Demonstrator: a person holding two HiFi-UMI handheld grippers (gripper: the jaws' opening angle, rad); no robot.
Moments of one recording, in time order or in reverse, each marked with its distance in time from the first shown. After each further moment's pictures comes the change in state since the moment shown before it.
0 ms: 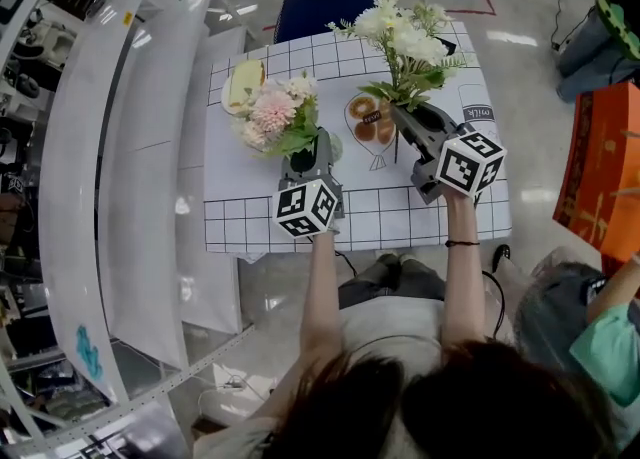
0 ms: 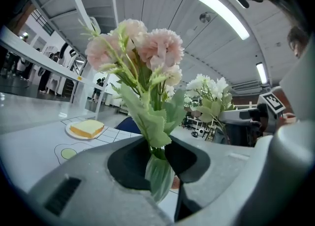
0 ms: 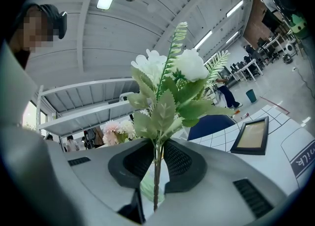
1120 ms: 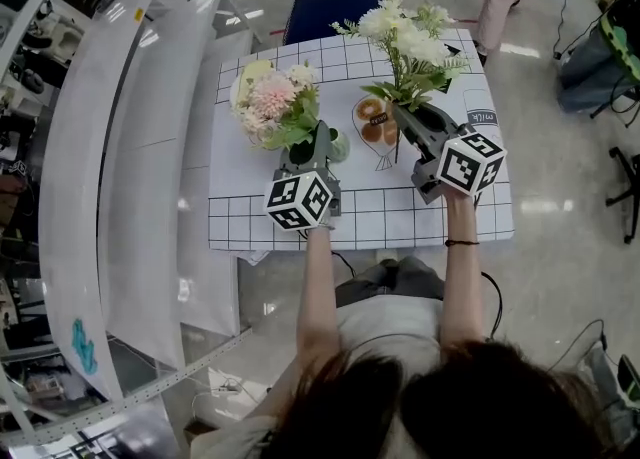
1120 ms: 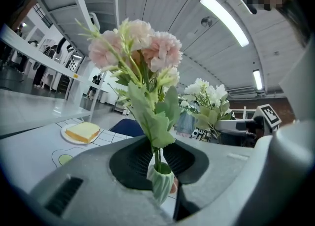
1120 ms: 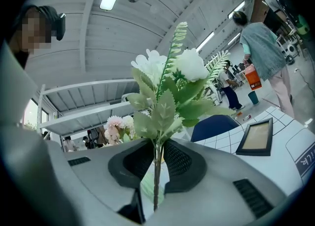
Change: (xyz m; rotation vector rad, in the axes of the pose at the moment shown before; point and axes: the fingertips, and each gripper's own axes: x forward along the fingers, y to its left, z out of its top) left arm -0.004 0.002 0.025 -0.034 0.004 -0.069; right arm 0.006 0.015 0.001 -0.014 -0.017 0.017
